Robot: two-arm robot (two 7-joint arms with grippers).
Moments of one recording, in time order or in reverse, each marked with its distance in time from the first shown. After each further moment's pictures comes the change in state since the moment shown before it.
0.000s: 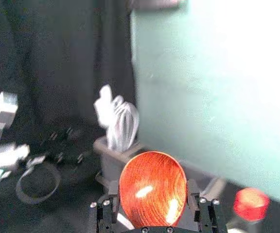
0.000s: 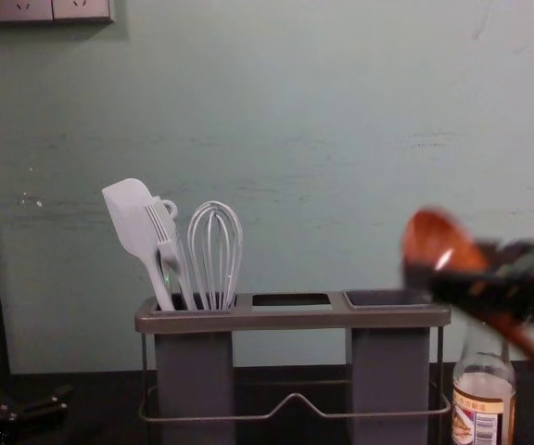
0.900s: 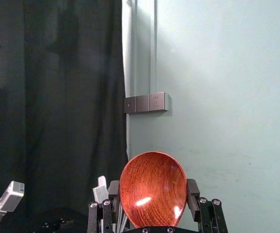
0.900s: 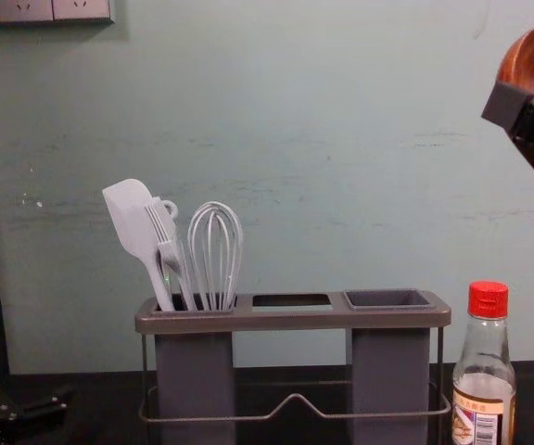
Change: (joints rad) left arm 0.000 0.000 0.000 0.000 0.000 0.000 0.000; right arm -0.065 -0.066 0.064 0.075 0.147 -0.524 0.064
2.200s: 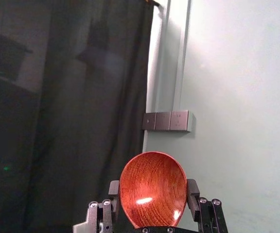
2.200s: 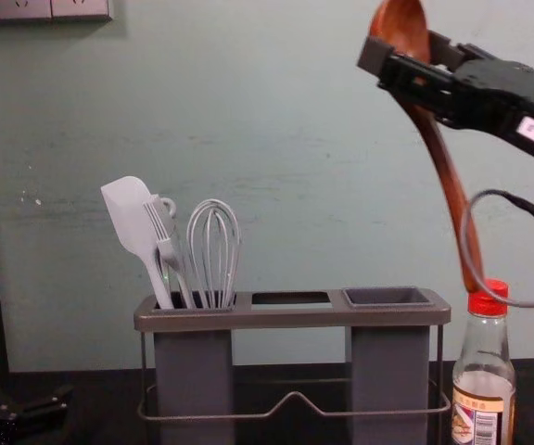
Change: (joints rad) left arm 0.000 0.000 0.000 0.000 0.000 0.000 0.000; right arm 0.457 -0.031 -0.161 0.380 0.024 -0.066 0.106
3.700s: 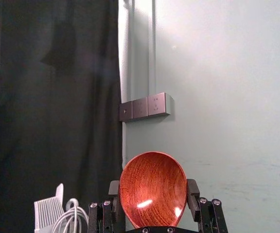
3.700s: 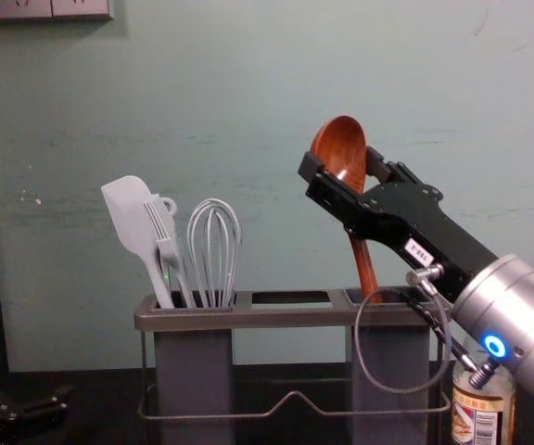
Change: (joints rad) left arm 0.000 0.000 0.000 0.000 0.000 0.000 0.000; right arm 0.176 -0.233 -0.033 0.548 -0.022 -0.312 0.003
